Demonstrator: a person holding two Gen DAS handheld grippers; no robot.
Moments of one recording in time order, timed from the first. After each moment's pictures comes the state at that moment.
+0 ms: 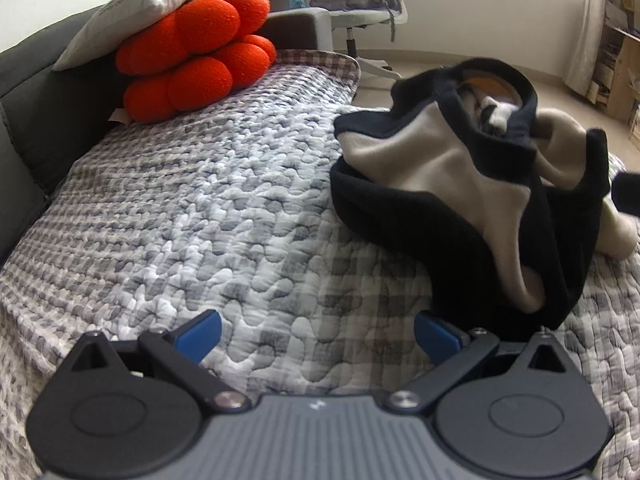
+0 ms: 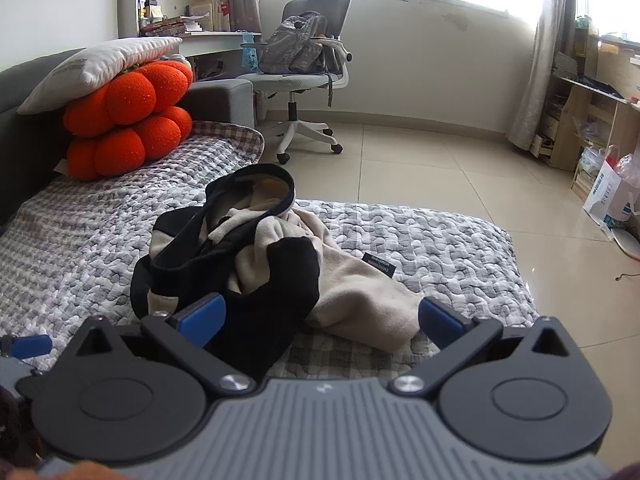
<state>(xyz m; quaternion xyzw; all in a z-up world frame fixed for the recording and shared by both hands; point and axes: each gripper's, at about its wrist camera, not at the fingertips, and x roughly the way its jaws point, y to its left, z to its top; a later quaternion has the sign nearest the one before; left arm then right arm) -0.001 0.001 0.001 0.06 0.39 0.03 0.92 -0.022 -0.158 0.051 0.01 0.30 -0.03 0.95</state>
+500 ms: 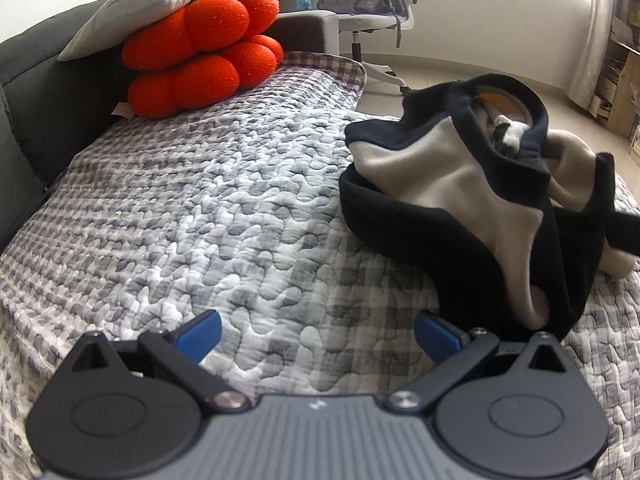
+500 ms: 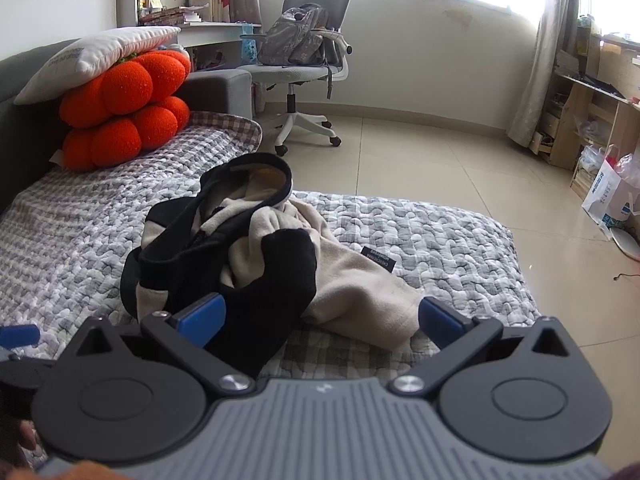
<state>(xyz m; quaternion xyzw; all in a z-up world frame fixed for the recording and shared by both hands) 0.004 0.012 0.004 0.04 0.40 0.03 0.92 -0.016 -0.156 0.045 0.01 0.31 -0.03 0.95</state>
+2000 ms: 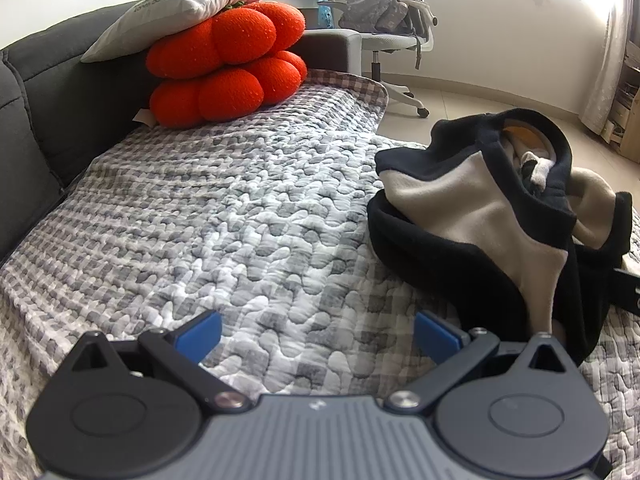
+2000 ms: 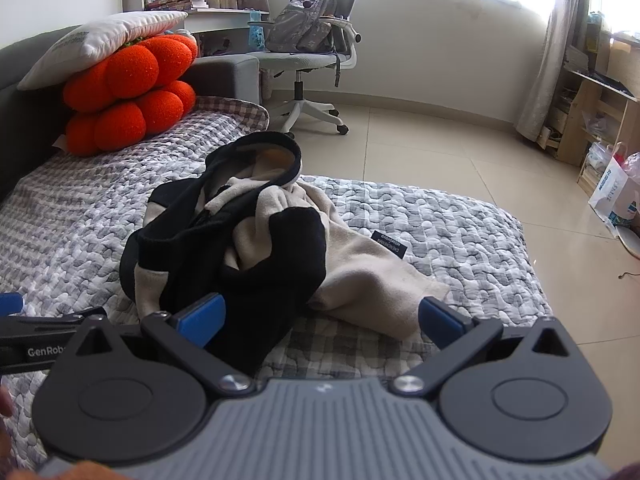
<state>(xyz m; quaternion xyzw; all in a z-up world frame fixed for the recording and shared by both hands) 0.003 0.027 0.014 0.03 0.37 0.05 0.93 -0.012 -0.154 0.037 0.00 0.32 -0.02 0.95</state>
